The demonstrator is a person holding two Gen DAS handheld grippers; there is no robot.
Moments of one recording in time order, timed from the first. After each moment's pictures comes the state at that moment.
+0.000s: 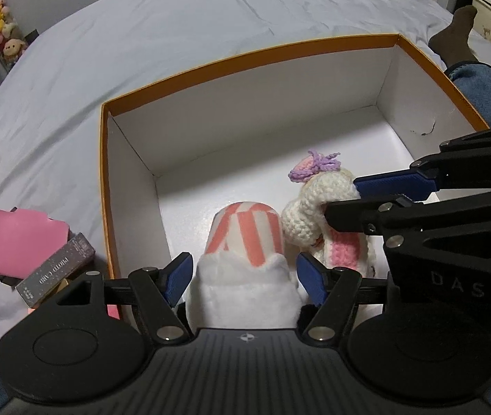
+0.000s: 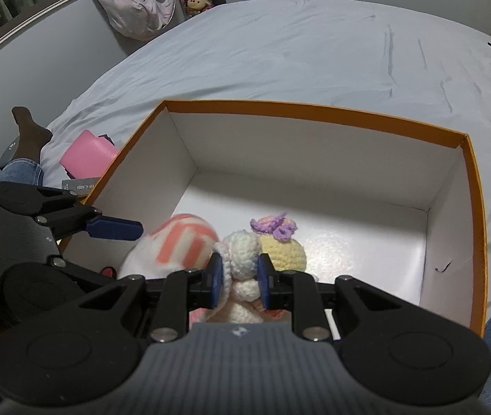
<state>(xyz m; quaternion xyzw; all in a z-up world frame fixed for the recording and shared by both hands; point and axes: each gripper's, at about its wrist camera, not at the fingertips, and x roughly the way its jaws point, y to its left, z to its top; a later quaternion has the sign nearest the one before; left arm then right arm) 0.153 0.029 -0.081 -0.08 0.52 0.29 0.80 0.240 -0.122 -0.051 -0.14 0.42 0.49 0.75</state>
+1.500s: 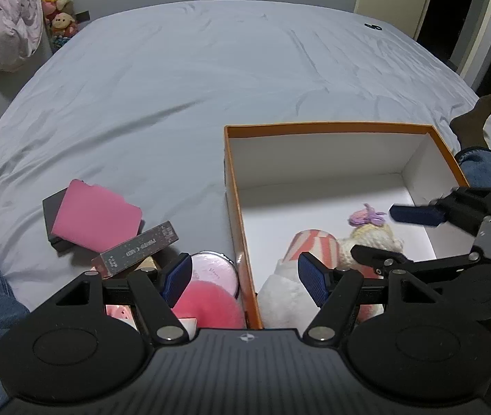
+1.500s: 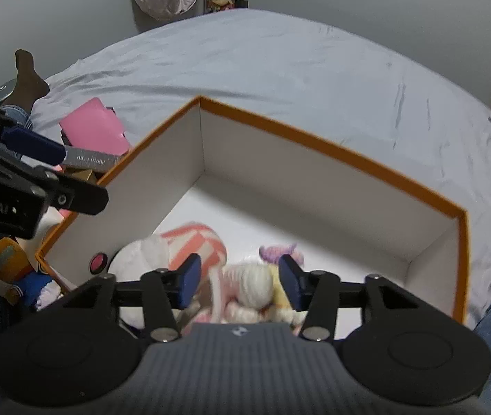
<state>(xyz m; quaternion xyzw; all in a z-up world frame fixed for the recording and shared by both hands) 0.083 0.057 -0.018 -0.16 0.44 0.37 0.80 0.203 -0.107 -0.032 -0.26 0.33 0.49 0.76</state>
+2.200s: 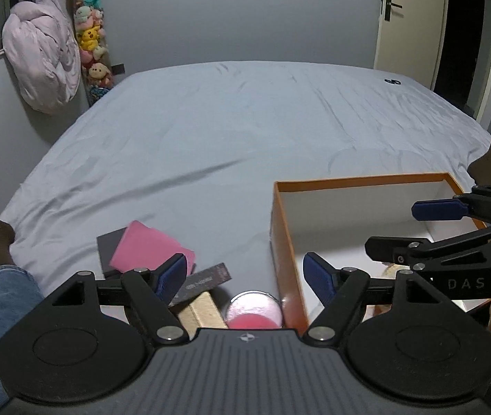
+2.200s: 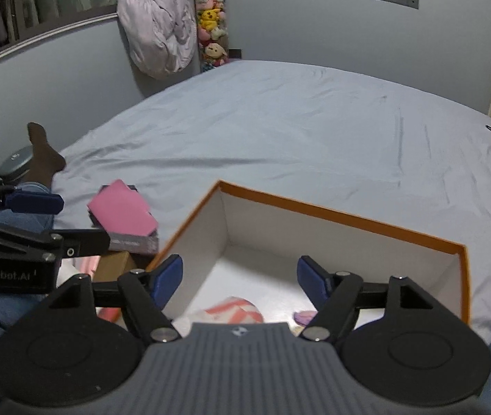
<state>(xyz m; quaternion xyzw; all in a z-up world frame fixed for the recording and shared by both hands) 0.038 0.044 0.009 -0.11 0.35 0.44 0.82 0.191 -0.104 0.017 -0.16 0.31 0.51 0.78</state>
